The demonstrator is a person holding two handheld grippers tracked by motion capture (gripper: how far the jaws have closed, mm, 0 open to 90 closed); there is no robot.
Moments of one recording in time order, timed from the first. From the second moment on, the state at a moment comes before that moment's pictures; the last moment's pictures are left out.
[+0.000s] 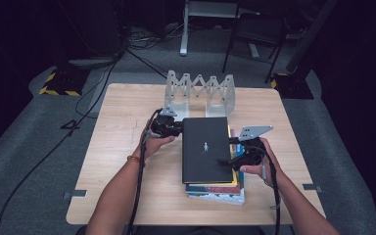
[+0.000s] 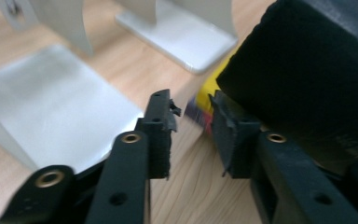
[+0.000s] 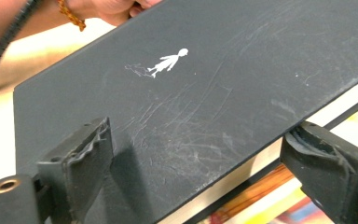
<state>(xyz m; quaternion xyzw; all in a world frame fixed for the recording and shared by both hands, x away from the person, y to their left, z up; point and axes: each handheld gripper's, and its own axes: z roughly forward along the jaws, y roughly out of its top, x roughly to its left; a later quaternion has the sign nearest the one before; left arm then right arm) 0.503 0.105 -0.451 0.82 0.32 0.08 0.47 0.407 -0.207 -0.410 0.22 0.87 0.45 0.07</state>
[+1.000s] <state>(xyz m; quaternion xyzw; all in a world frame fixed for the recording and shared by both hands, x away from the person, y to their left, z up) 0.477 0.088 -0.344 0.82 0.27 0.18 0.47 0.399 -0.225 -0.370 0.14 0.81 0.53 0.18</state>
